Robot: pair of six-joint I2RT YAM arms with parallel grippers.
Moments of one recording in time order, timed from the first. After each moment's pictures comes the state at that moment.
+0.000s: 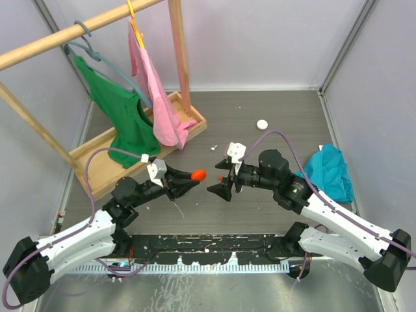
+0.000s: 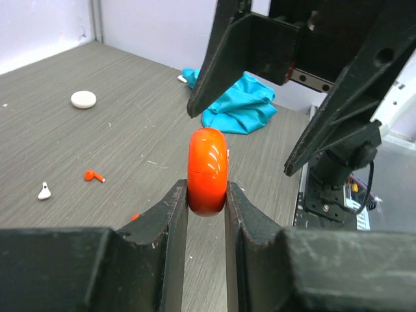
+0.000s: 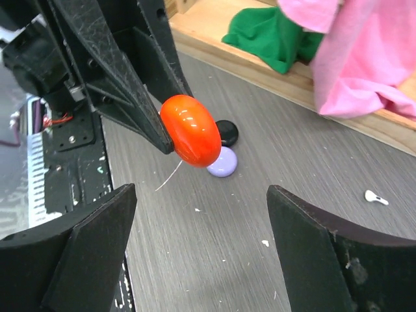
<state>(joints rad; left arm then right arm) -0.77 0.79 0.28 0.68 0.37 -0.25 0.83 0.87 0.73 -0.08 -0.39 -0.05</state>
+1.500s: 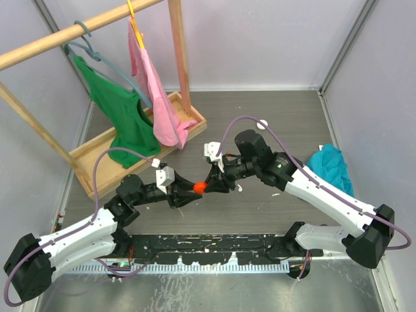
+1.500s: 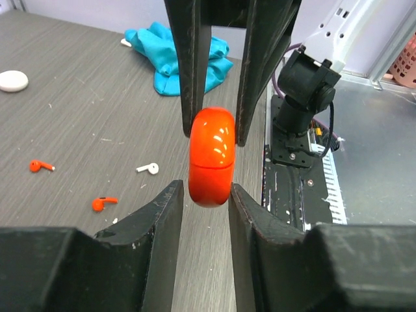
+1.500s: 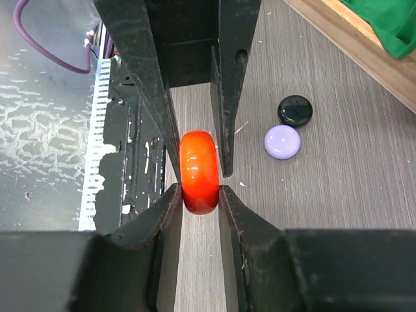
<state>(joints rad) -0.77 0.79 0.29 0.59 0.62 -0.16 0.82 1.15 1.06 -0.50 -0.71 -0.31</state>
